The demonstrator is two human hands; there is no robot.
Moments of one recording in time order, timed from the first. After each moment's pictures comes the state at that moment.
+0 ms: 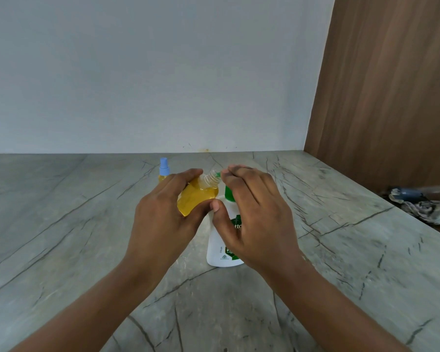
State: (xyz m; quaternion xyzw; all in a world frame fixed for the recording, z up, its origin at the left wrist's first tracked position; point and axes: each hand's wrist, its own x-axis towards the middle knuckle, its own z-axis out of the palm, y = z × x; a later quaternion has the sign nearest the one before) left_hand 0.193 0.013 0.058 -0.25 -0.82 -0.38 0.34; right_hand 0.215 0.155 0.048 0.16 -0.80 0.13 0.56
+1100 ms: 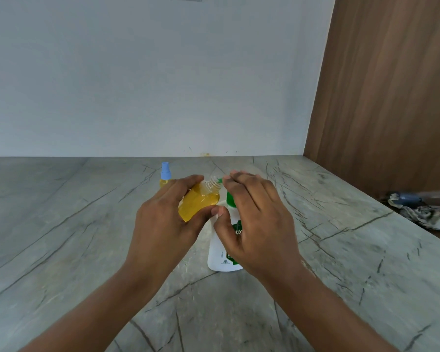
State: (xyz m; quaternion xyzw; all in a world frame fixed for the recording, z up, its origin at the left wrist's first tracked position) left_hand 0.192 0.011 0.054 -0.25 -0.82 -0.39 0.34; right_hand 0.219 0.155 0.045 0.15 -0.81 0.12 0.56
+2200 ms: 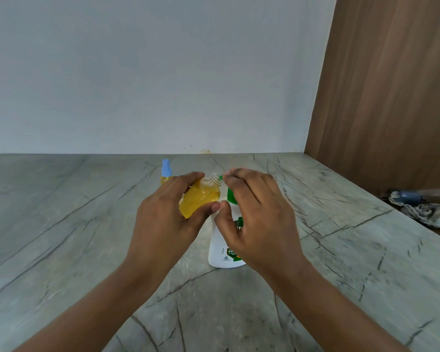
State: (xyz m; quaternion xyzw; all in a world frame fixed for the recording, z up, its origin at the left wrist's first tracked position) left_hand 0.194 0.012 0.056 -0.24 -0.82 -0.40 0.34; right_hand 0.222 0.155 0.052 0.14 -0.81 0.11 0.56
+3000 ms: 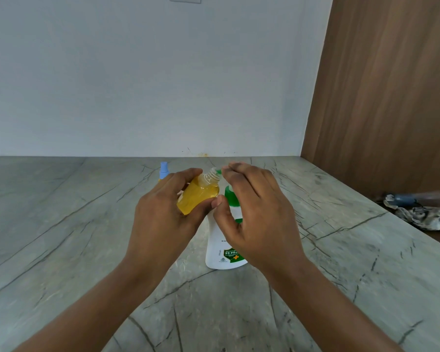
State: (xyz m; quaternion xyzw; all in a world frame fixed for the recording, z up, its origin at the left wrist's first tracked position) left_hand 0.195 0.014 0.061 -0.25 -0.80 -0.43 0.35; right_hand 0.225 0.155 0.061 0.13 -0.82 0.12 0.55
